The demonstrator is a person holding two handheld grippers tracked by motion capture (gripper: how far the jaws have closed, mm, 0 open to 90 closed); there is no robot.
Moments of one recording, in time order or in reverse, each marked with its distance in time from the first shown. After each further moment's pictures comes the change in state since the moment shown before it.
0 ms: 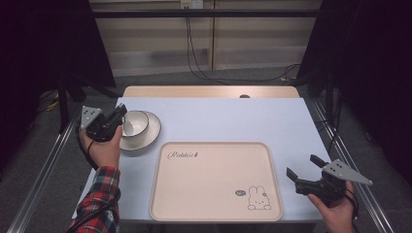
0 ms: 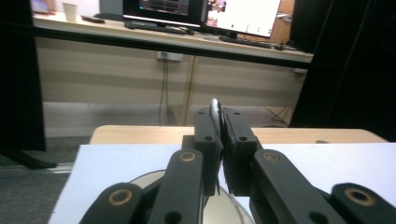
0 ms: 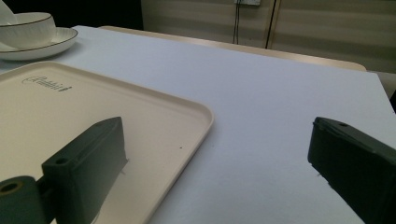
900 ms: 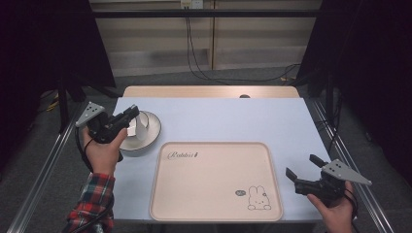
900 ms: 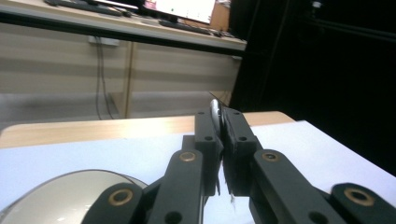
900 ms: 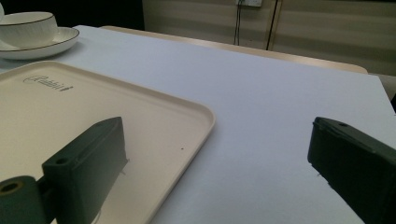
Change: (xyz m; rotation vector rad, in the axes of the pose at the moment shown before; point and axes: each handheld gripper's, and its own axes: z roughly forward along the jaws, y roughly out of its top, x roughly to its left) left arm -0.033 0.024 -0.020 0.078 -0.259 -0.036; right arm 0.002 0.001 0.000 0.000 0.004 -0.002
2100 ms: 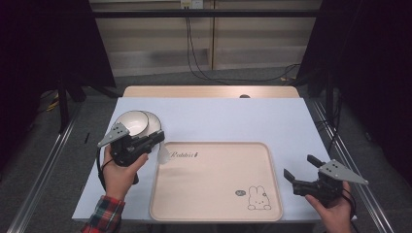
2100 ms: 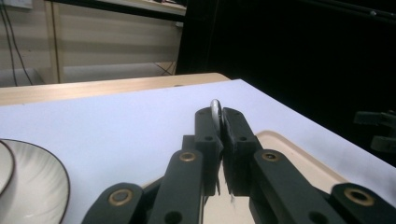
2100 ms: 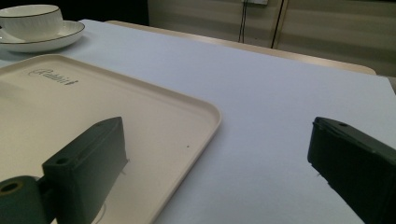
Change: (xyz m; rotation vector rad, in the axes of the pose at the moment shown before) left arm -0.052 -0.041 -0.004 0.122 -0.215 0.023; right arm 0.004 0.000 0.003 0.010 0.014 -0.032
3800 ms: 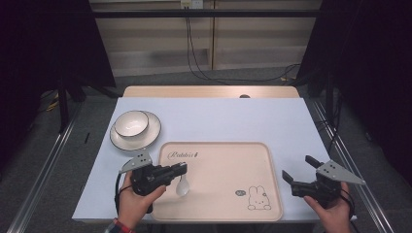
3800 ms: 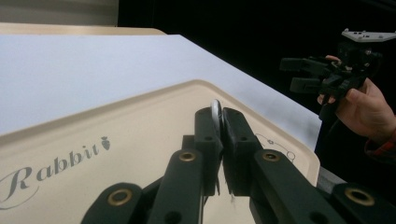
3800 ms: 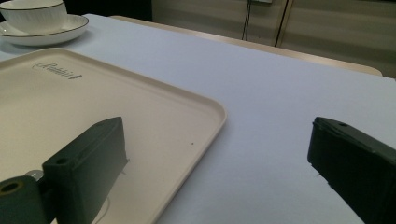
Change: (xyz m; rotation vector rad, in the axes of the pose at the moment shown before) left arm -0.051 -0.051 0.007 0.123 -0.220 -0.033; right arm 0.003 -0.001 0.001 0.010 0.008 -0.020
